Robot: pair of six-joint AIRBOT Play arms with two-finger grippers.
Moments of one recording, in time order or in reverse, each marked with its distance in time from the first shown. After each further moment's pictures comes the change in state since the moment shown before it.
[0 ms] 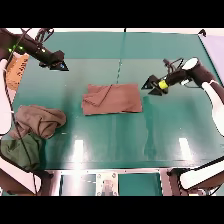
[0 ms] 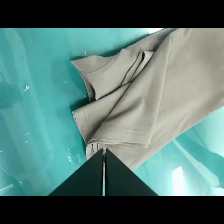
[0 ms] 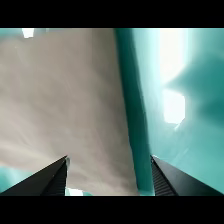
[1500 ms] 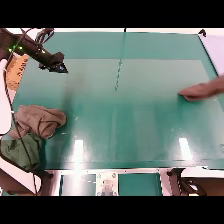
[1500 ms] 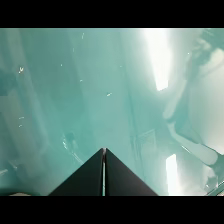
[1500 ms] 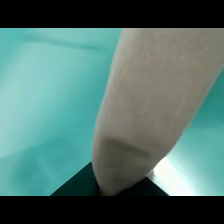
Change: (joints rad) left arm 0.000 0.000 -0.001 0.001 -0.056 -0.023; right arm -0.822 0.256 0.308 -0.217 0.229 0.212
